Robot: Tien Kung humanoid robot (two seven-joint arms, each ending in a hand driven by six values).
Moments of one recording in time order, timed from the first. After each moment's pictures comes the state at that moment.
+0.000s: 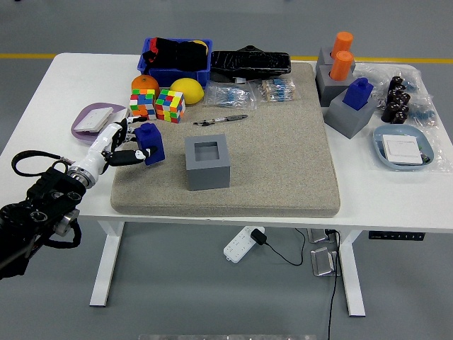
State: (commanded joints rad) left arm -0.73 0.27 -0.31 -0.55 0.58 0.16 -0.46; right arm -0.09 -0.28 1.37 0.21 -1.35 0.09 -0.09
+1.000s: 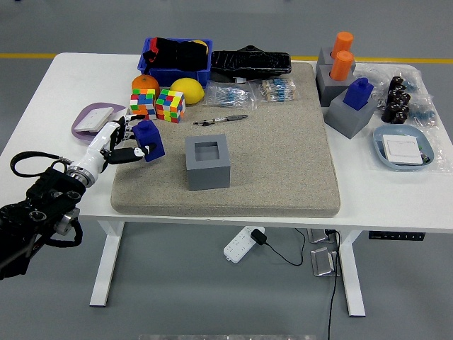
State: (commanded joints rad) left arm -0.75 0.28 -0.38 -0.60 0.59 0.15 -0.46; right arm -0.09 -0.28 1.36 0.21 -1.35 0.09 -0.09
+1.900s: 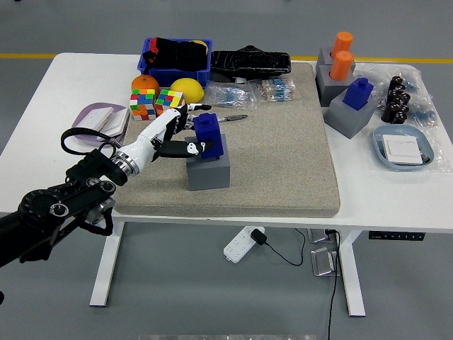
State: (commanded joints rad) left arm -0.81 0.26 -0.31 -0.84 0.68 0.11 -0.42; right arm -0.09 -0.28 1.34 0.21 -1.34 0.09 -0.09
